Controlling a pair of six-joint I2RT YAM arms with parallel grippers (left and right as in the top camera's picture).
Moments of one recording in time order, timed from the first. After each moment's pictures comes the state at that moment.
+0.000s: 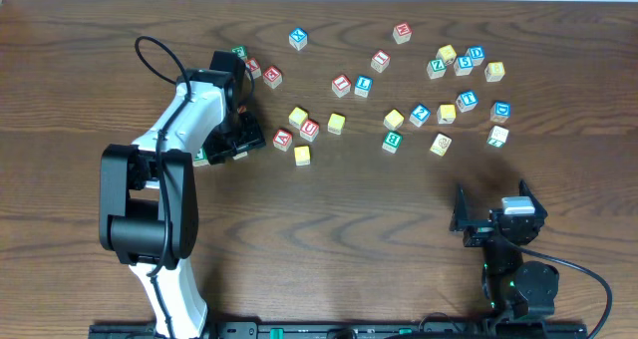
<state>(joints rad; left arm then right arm) -0.13 2.01 1.42 -0.97 0.04 -0.50 0.03 0.01 0.01 -0.07 0.00 -0.07</state>
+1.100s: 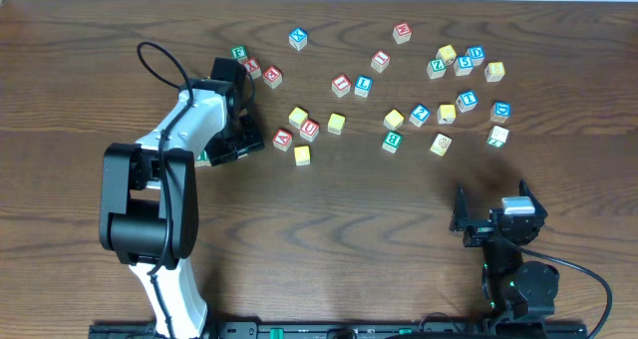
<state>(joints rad) -0.13 2.01 1.35 -0.85 0.02 -0.50 0.03 0.01 0.01 -0.07 0.00 -0.07</state>
